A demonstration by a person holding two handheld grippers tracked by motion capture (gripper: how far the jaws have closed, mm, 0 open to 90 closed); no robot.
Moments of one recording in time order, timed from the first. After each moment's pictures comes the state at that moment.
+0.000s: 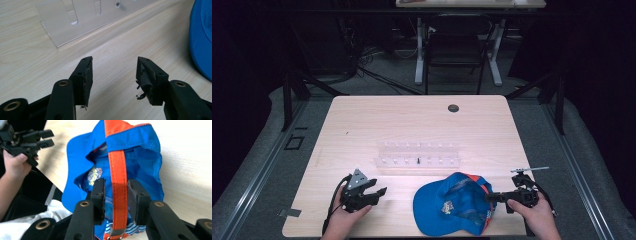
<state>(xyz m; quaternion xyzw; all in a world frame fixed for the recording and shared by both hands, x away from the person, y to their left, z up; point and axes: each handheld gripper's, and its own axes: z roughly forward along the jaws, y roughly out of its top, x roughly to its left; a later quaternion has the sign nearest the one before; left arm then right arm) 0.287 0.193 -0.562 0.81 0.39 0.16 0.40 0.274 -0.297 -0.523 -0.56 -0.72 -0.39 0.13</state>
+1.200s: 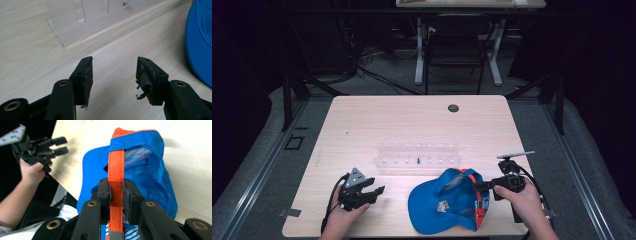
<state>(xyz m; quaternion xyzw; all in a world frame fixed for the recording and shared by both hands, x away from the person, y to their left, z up) 0.292 0.200 -0.563 0.81 0.40 0.16 0.40 0.300 -0.259 -0.489 -0.56 -0.72 -0.38 0.16</state>
